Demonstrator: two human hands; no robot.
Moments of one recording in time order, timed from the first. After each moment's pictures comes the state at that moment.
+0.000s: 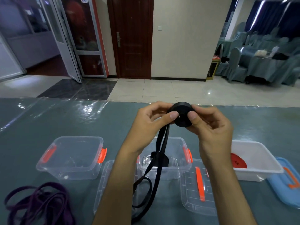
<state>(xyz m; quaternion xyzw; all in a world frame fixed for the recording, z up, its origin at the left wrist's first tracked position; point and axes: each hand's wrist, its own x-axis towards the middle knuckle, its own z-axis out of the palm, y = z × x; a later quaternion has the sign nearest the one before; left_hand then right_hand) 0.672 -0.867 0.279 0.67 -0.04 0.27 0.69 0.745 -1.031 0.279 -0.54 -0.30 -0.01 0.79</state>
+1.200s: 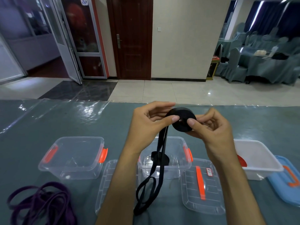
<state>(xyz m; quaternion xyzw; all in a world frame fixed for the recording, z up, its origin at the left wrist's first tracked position) 0.669 -0.872 0.273 0.69 -0.02 0.34 0.64 0.760 -1.049 0.270 -0.57 -0.29 0.05 0.77</state>
